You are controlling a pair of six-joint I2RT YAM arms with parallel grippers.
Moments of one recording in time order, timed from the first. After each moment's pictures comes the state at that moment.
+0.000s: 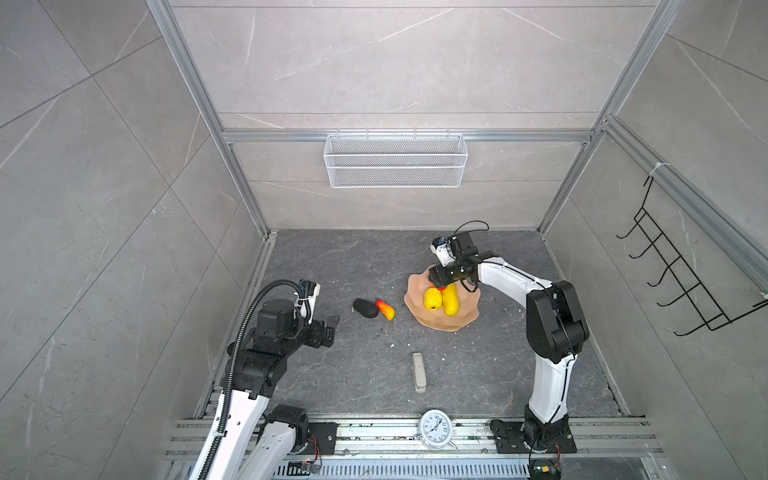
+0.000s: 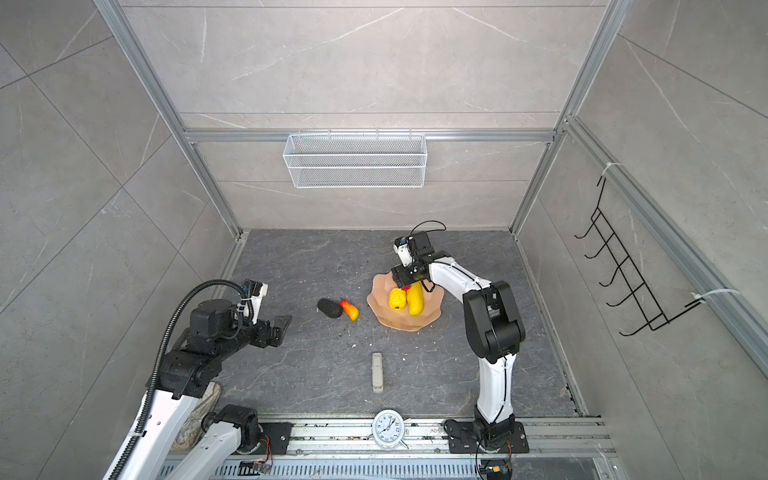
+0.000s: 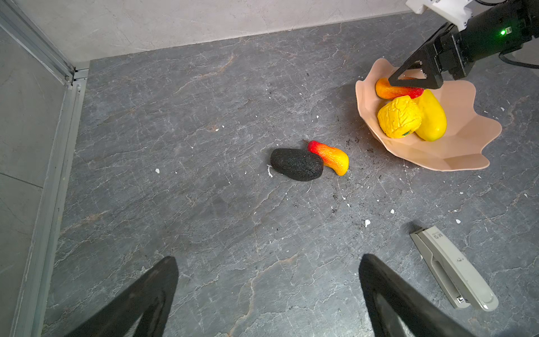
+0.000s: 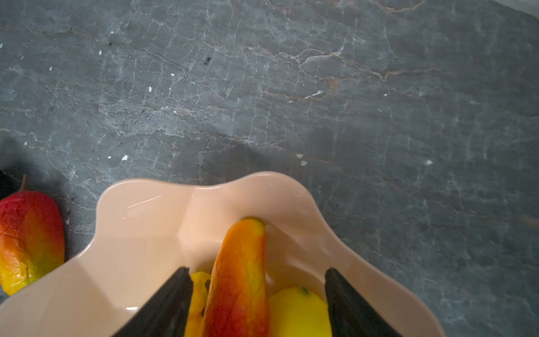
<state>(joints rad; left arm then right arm) -0.22 0.68 0.82 -0.77 0.12 0.05 0.36 1.97 1.50 -0.48 -0.14 -0.10</state>
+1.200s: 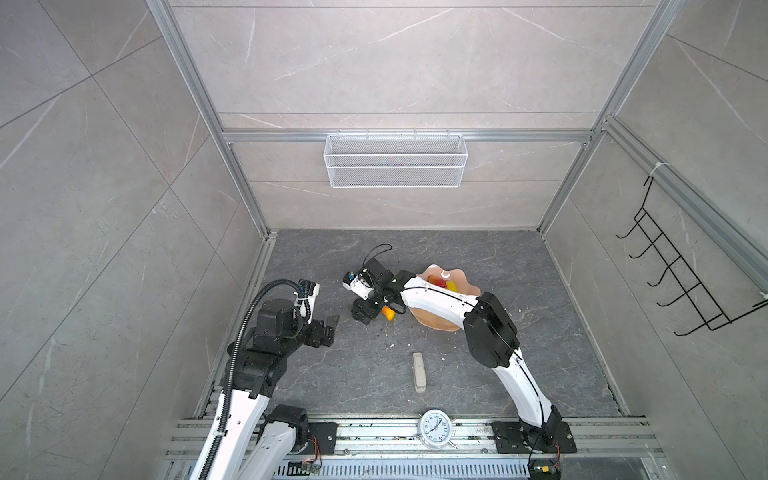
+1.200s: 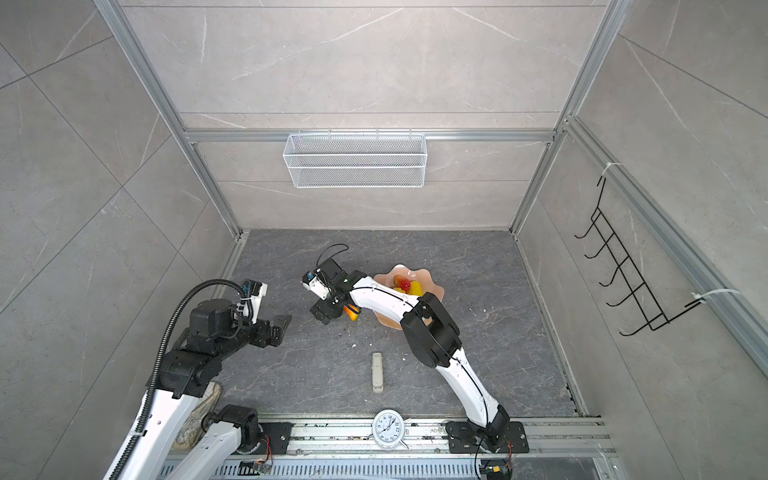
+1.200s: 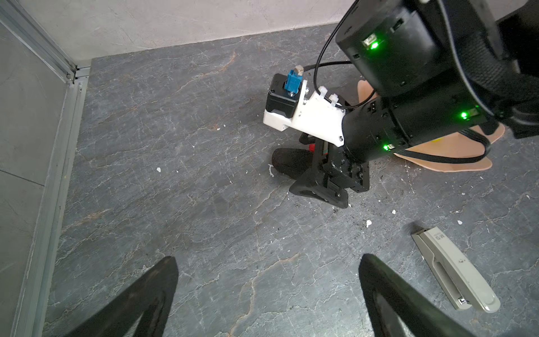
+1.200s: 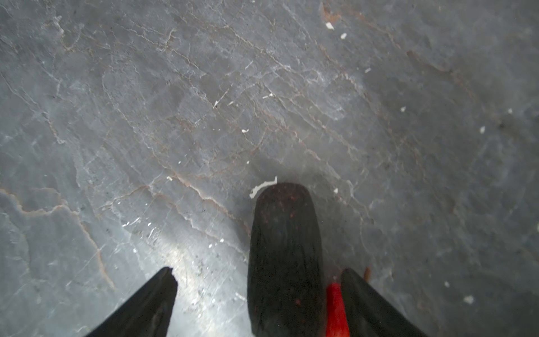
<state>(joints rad) -0.21 0.68 0.82 -0.77 0.12 0.05 0.86 2.34 1.97 -0.64 -0.14 -0.14</state>
